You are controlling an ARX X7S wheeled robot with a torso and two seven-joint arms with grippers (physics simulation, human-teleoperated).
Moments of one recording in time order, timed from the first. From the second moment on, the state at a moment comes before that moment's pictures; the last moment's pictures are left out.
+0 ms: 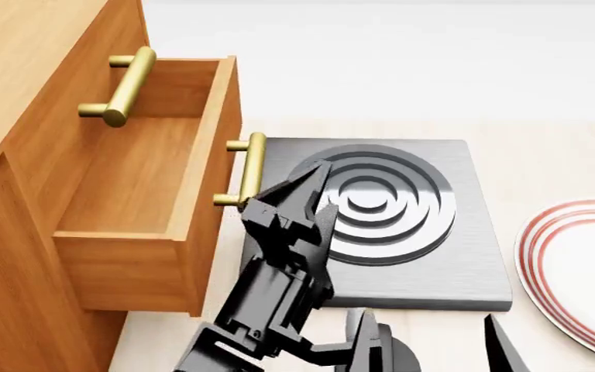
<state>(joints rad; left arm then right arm) -1.06 0.00 1.58 -0.46 0.32 -0.71 -0.61 -0.17 0.41 -0.22 -0.81 0.38 0.17 0.44</state>
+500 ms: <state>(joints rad) -1.25 0.00 1.56 -0.43 -0.11 -0.57 -0.85 -0.16 0.42 -0.24 -0.81 0.38 0.17 0.44</state>
